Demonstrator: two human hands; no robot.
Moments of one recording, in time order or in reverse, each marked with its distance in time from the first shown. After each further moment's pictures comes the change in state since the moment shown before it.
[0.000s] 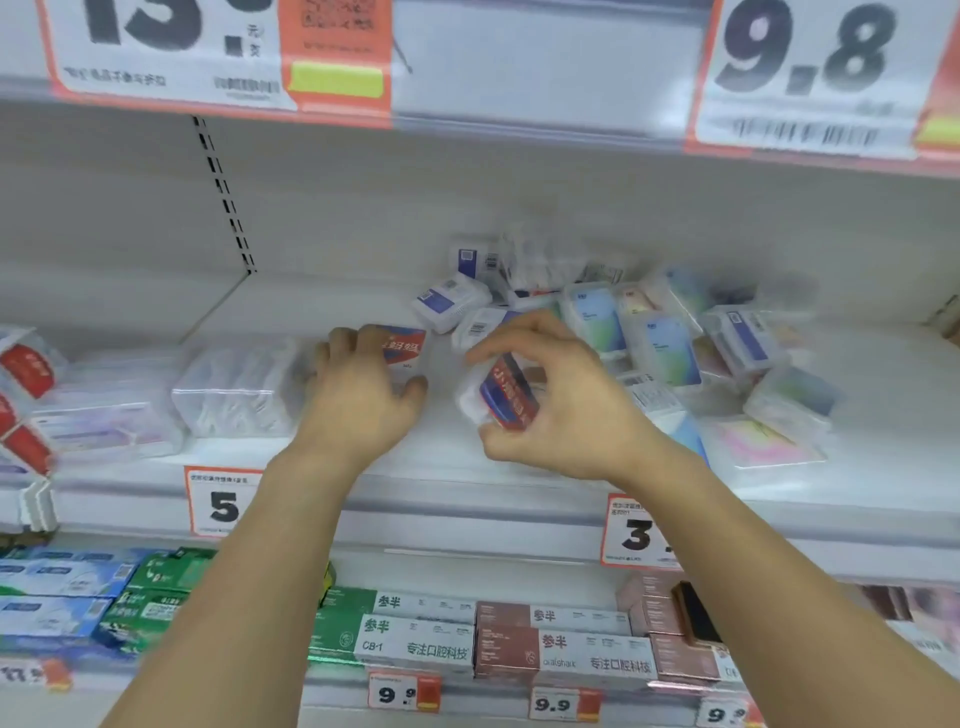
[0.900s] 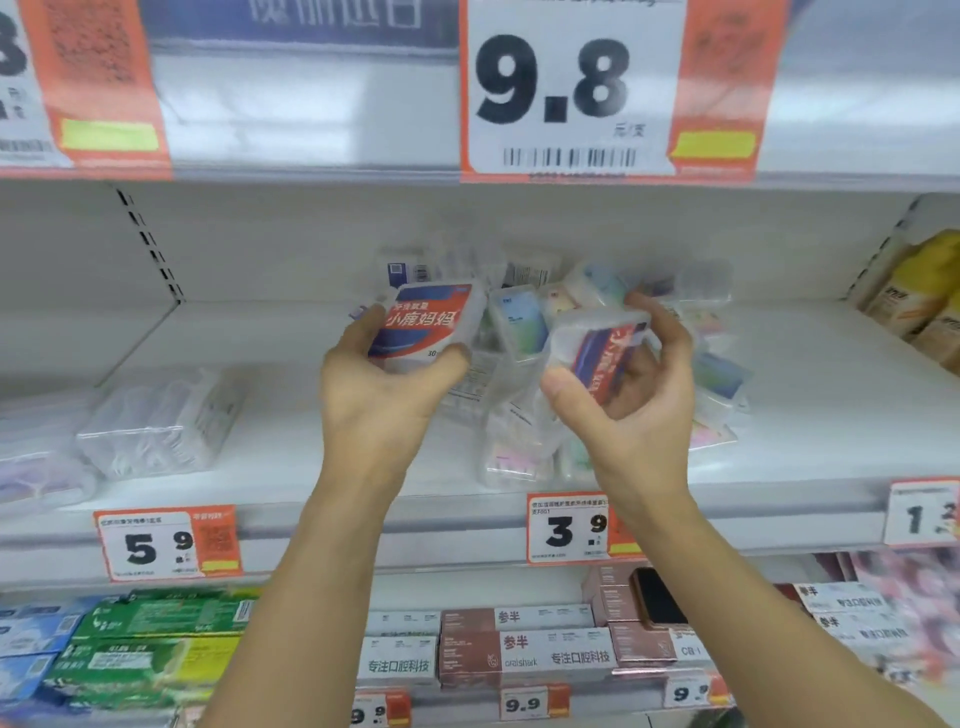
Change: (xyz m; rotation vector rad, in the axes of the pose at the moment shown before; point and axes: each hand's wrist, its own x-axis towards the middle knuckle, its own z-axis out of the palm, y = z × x) left_hand -0.038 0.103 -0.002 -0.953 0.070 -0.109; right_hand -0.065 0.011 -0.046 0.677 0.716 0.204
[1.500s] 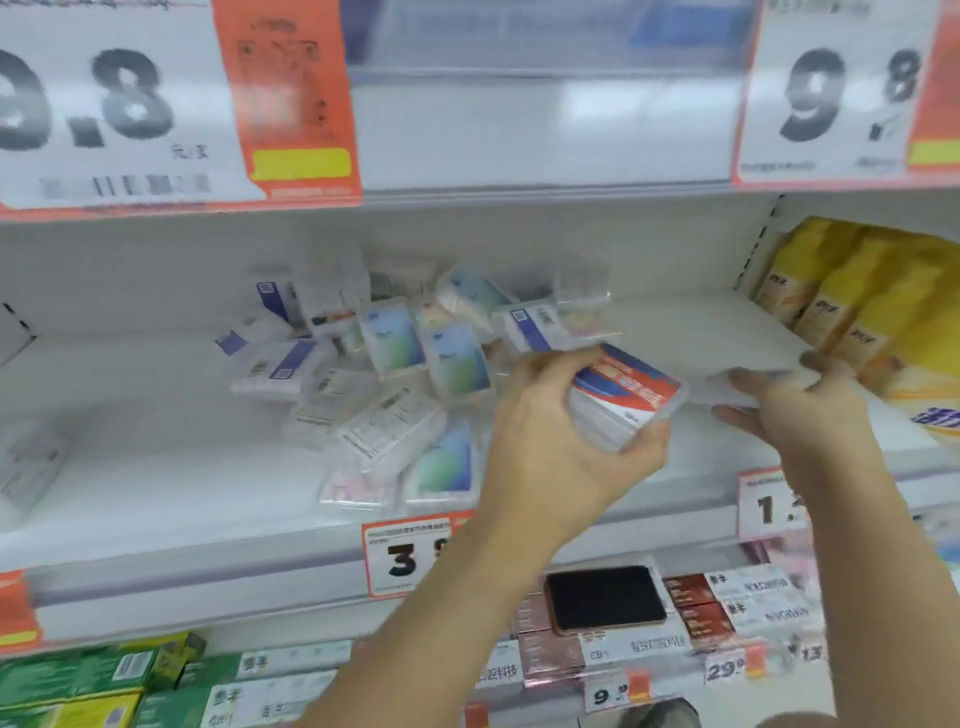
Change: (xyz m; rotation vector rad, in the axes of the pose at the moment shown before) left_hand -0.101 0.021 0.187 0.161 -0.417 0.350; right_hand 0.086 -0.007 -0.241 -0.325 0.497 0.493
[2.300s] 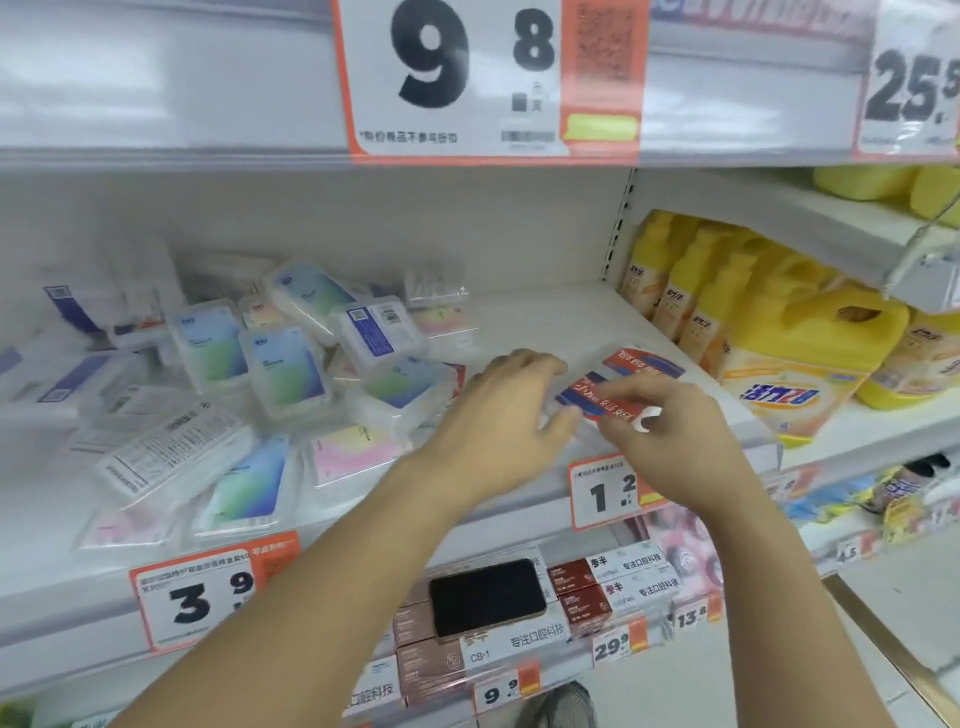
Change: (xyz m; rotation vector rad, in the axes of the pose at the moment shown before) left_hand 0.044 -0.003 0.110 0.381 -0.470 0.250; right_hand 0.013 0.016 -0.070 -0.731 -0.225 -0.488
